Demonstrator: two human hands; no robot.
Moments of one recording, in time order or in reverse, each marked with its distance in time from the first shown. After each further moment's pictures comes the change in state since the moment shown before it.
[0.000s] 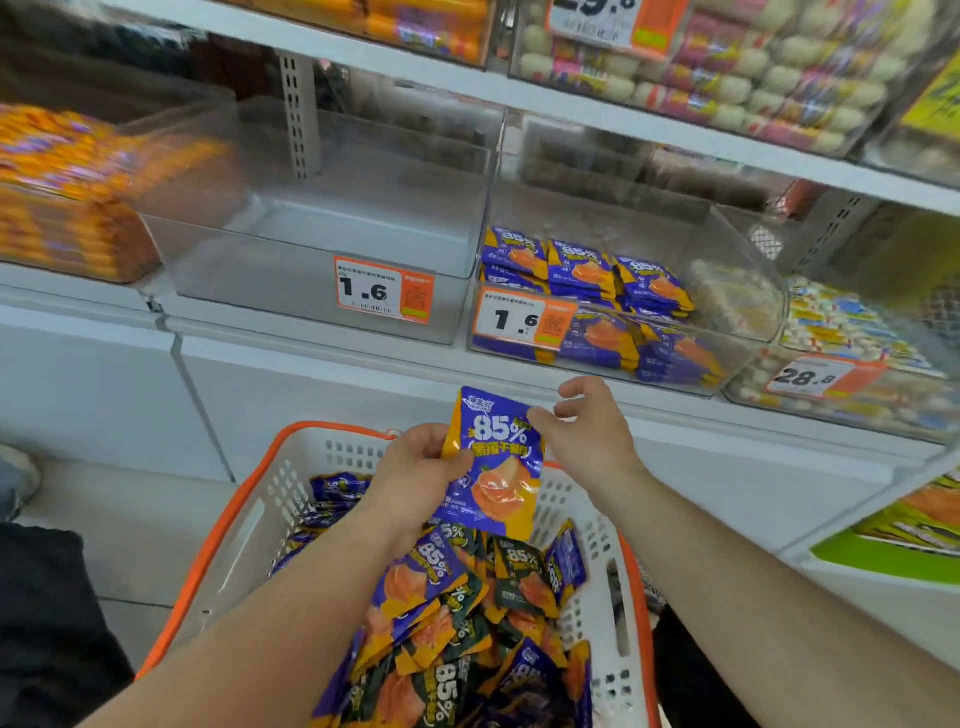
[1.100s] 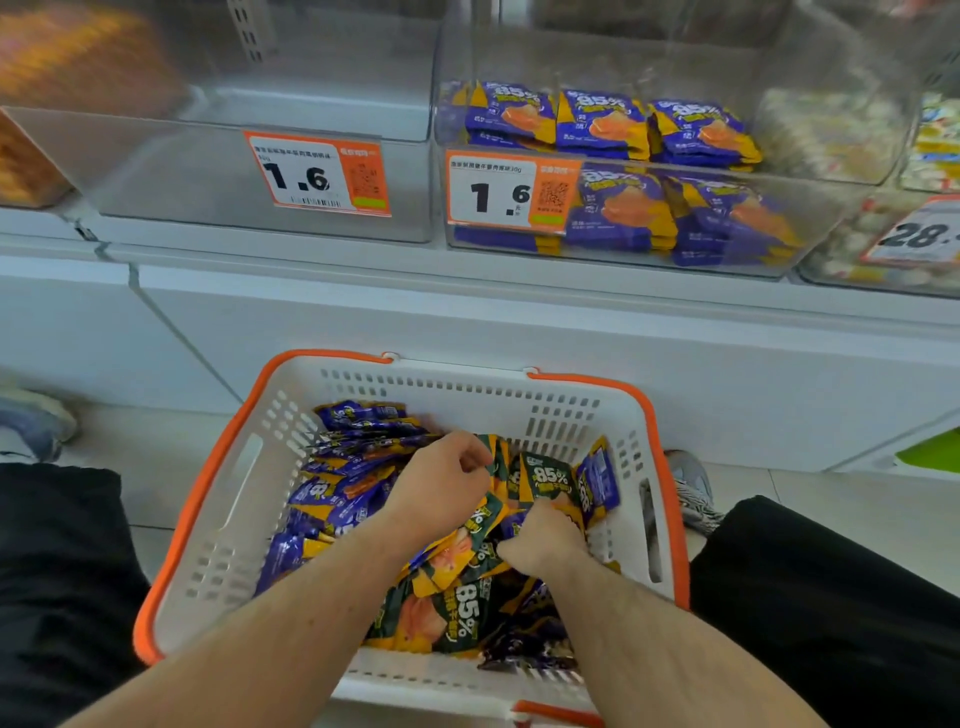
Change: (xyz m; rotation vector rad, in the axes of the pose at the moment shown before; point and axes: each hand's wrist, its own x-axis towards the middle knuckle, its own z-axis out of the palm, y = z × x) left_hand 0.007 -0.081 0.020 0.818 -0.100 -0.058; right_hand -0.006 0.232 0.108 -0.713 -0.538 0.445
